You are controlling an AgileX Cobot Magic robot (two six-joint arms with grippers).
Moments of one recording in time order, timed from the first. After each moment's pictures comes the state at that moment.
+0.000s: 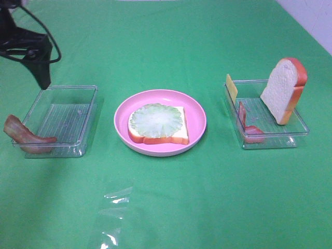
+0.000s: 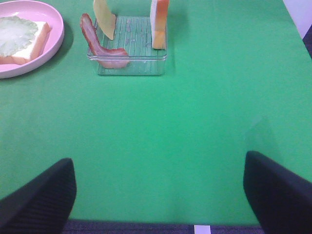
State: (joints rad) left arm -0.19 1.81 -1.52 -0.02 1.22 -0.09; right arm 0.07 0.00 -0.46 0.00 1.11 -0.01
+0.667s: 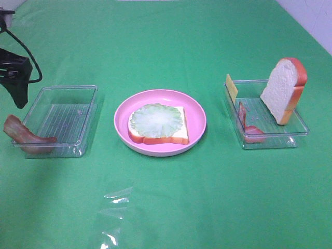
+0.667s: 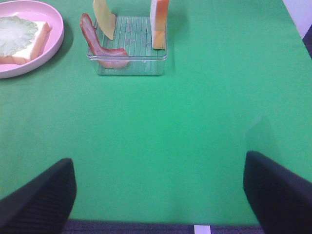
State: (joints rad) left arm -0.15 1.81 -1.45 0.07 1.22 -0.09; right arm 0.07 0.00 -0.46 0.00 1.11 -0.01
